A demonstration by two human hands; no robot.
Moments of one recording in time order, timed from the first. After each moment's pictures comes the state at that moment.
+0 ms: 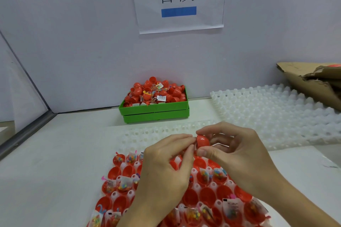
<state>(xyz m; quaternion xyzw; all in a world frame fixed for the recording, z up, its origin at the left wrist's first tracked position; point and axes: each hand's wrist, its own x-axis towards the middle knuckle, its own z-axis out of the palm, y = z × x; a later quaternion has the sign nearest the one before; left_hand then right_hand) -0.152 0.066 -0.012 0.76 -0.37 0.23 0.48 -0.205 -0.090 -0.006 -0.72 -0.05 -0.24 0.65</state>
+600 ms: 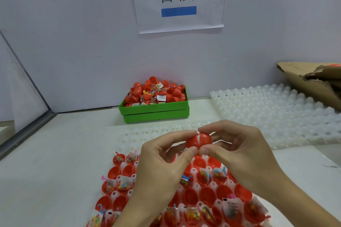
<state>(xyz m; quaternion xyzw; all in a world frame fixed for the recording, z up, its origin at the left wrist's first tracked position) -0.151 0.069 -0.008 0.68 -0.33 0.03 0.66 -0.208 -0.093 -0.001 -0.74 -0.05 -0.26 0.62</state>
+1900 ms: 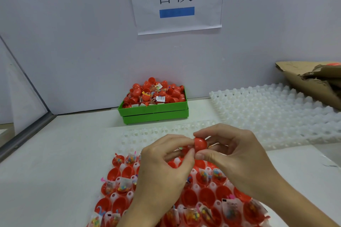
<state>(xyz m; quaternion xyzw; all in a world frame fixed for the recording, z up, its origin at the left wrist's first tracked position) -0.149 0.066 -0.016 0.74 -0.35 0.14 0.56 -0.204 -0.092 -0.010 -0.75 -0.06 -0.25 0.61</state>
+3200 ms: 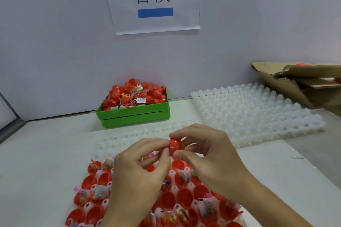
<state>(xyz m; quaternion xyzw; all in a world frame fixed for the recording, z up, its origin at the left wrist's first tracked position) -0.152 0.063 -0.018 0.74 -0.32 0.16 0.57 -0.200 -0.094 -0.017 -0.77 -0.08 -0.27 0.57</state>
